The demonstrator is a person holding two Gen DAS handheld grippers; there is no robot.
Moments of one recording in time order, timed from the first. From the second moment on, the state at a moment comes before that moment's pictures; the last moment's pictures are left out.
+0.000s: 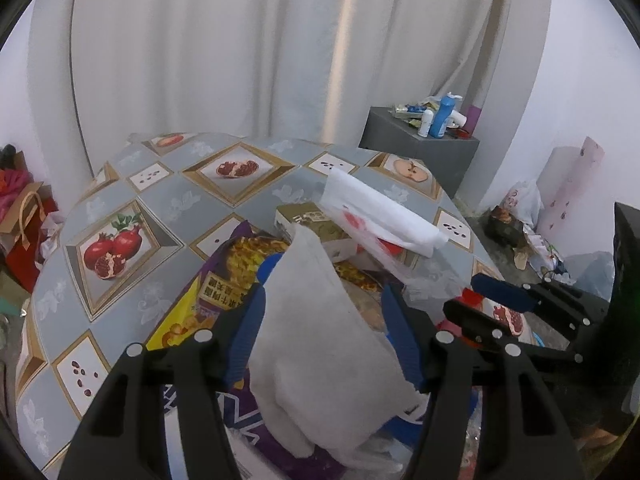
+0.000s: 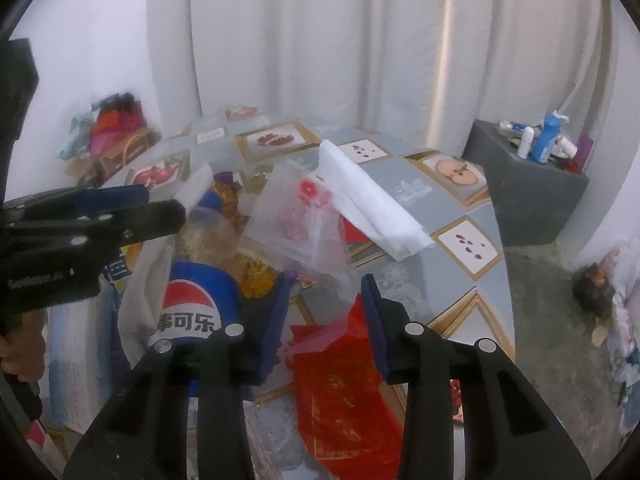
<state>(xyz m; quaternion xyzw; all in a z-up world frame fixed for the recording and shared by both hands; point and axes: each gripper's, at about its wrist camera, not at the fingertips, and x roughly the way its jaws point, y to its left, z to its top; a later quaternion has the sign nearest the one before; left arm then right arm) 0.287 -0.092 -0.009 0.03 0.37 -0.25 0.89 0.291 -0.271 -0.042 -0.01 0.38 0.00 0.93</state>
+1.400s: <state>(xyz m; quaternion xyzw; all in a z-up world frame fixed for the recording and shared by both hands) 0.304 -0.085 -0.012 0.01 0.37 -0.24 0.90 0.320 -0.256 -0.049 -0.02 0.38 0.03 0.93</state>
